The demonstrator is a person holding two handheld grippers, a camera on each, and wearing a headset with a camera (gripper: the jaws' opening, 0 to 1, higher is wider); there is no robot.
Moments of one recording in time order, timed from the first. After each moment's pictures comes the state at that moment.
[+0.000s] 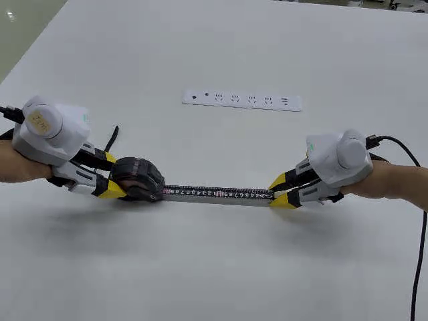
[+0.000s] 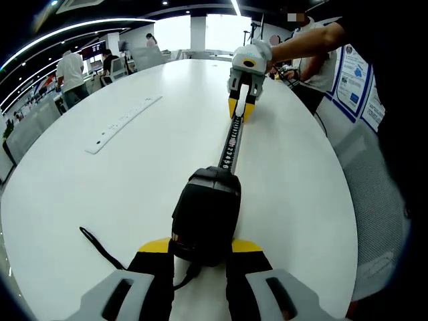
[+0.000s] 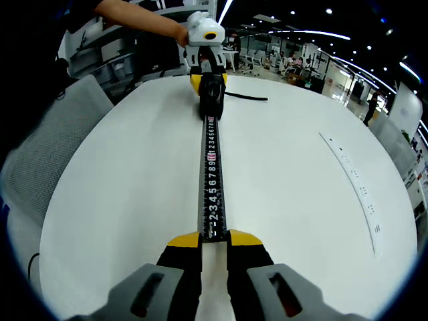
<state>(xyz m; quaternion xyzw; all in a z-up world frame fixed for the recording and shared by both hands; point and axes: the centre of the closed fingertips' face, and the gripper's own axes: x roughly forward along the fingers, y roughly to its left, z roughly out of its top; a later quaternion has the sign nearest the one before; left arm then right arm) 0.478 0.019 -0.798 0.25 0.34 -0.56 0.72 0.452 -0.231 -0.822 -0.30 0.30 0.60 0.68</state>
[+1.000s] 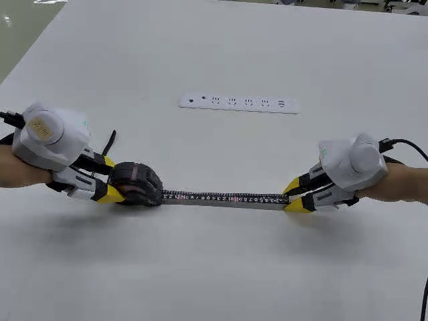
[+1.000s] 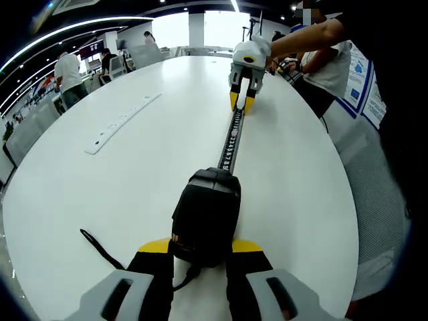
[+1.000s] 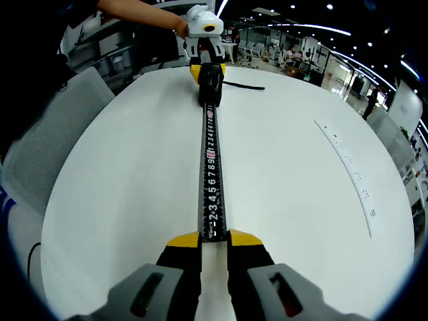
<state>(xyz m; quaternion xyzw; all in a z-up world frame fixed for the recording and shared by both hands) 0.478 0.016 -0.797 0.27 0.34 -0.55 0.71 0.453 -0.263 -0.829 -0.32 0.31 0.59 0.67</state>
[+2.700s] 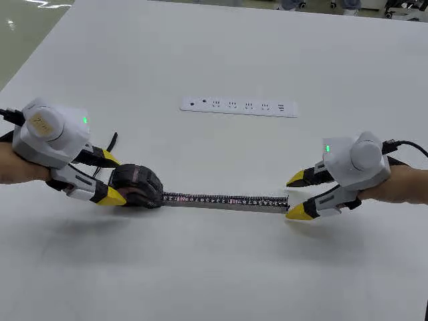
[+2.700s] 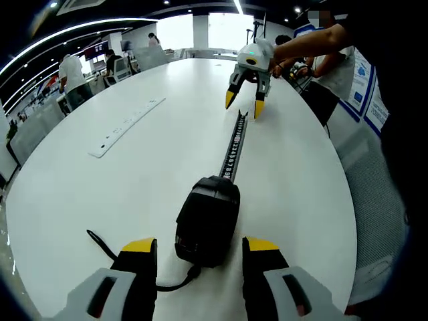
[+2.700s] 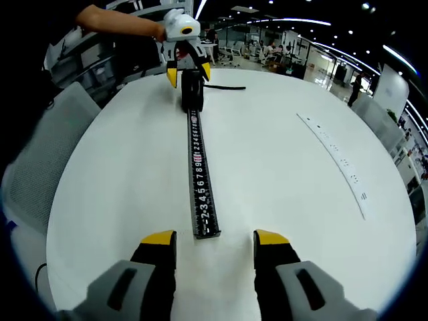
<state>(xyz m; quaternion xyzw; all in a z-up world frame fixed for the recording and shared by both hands) 0.479 0.018 -0.786 0.26 0.34 -0.54 0.72 0.455 -0.268 -0.814 -0.29 0.33 0.55 0.71</state>
